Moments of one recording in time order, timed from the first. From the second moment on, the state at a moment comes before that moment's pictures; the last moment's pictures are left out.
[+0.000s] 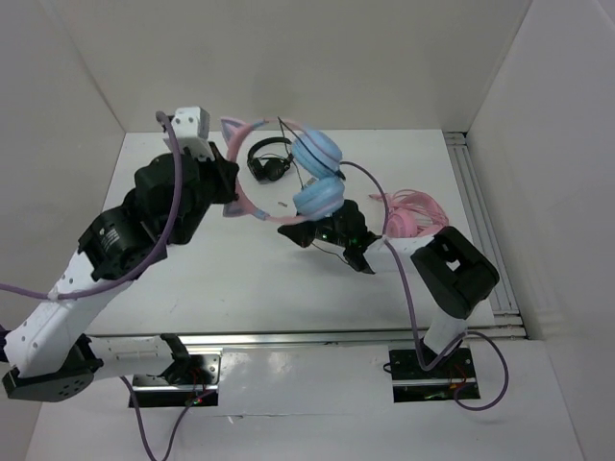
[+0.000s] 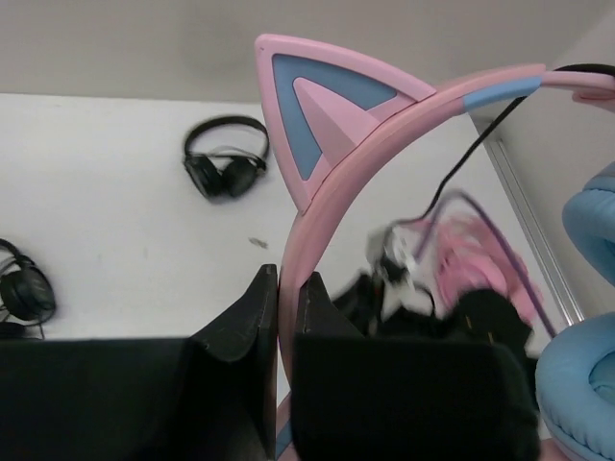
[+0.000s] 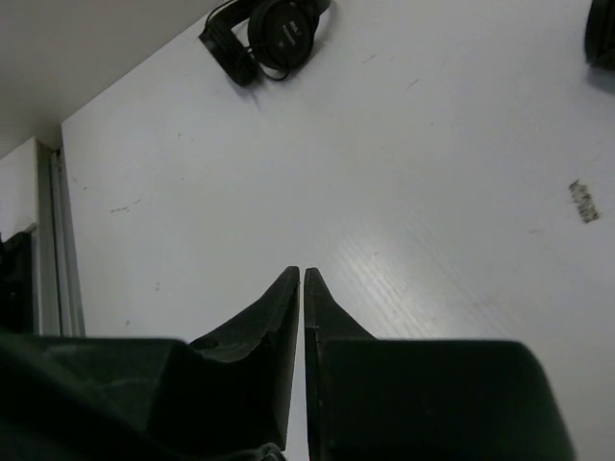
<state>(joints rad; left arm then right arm) -0.88 1.11 1.65 -0.78 -0.62 -0.41 0.67 1.72 0.81 0.78 -0.42 0.28</state>
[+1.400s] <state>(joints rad) -0.48 1.56 1.19 -0.67 -0.60 -0.20 1.07 1.29 1.24 -0.11 0.36 -0.30</state>
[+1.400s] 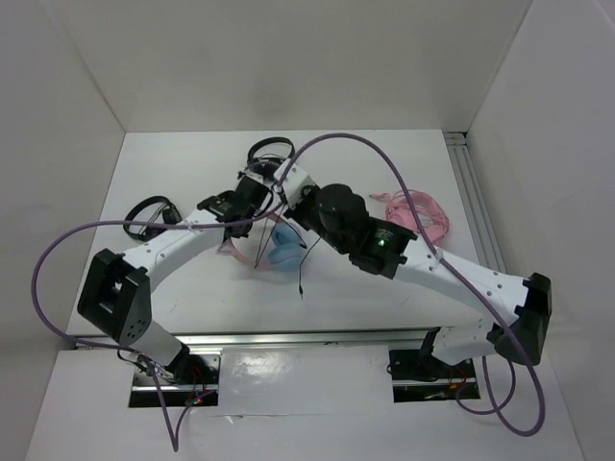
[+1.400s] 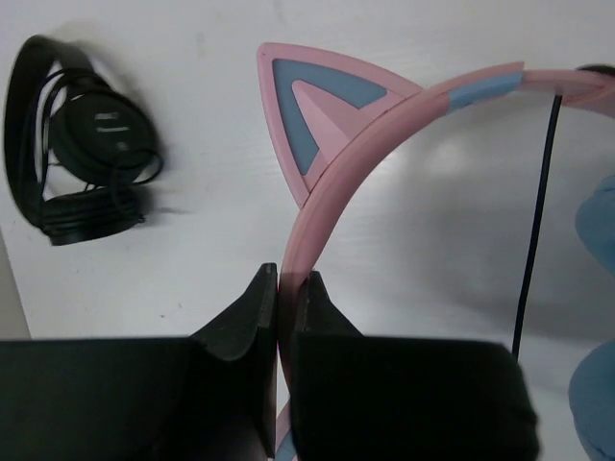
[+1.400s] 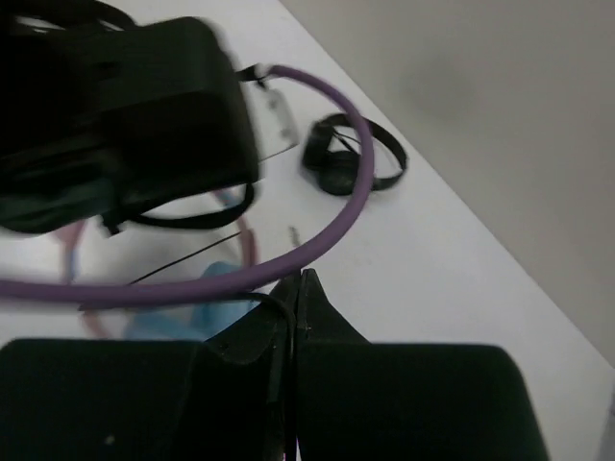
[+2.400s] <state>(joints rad) -0.65 1.05 1.50 -0.84 -0.22 -0.09 0.60 1.50 1.25 0.11 -0.17 -0.20</state>
